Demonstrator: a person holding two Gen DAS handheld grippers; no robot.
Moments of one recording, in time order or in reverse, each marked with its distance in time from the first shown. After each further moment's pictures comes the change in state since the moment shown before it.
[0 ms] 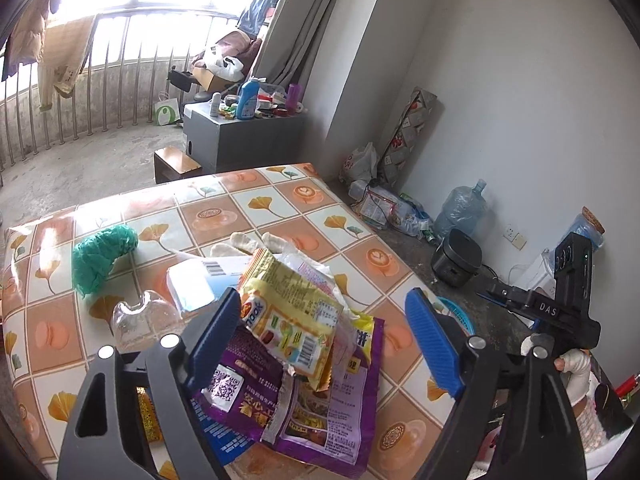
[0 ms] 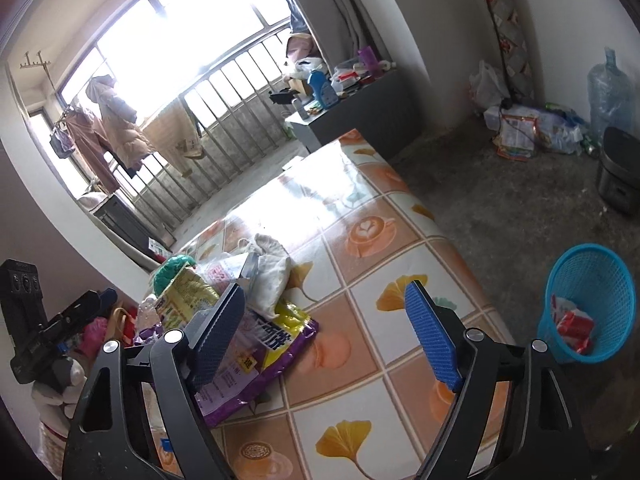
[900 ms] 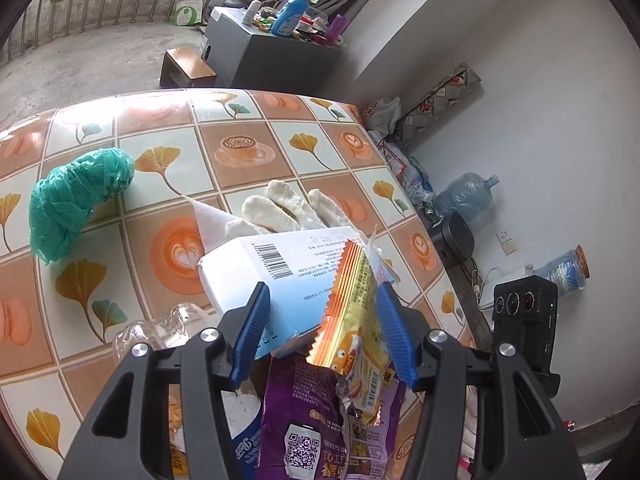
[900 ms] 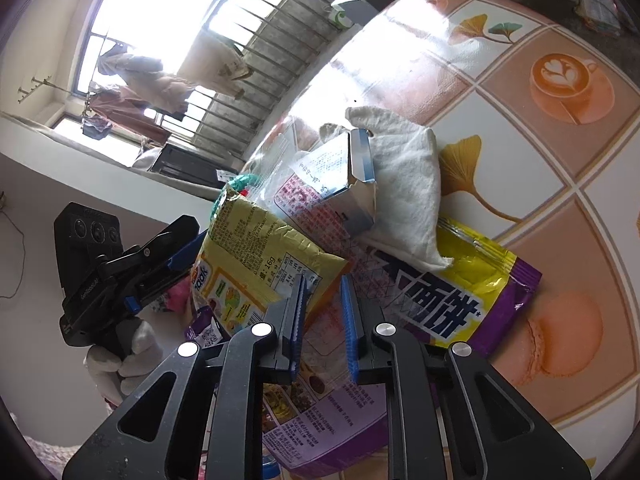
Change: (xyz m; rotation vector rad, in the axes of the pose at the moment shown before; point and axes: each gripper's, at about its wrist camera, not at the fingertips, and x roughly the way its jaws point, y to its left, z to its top) left arm 0.082 0.094 0.029 -0.245 0.261 -0.105; right arm 0.117 0.052 -0.003 0.156 0.392 0.277
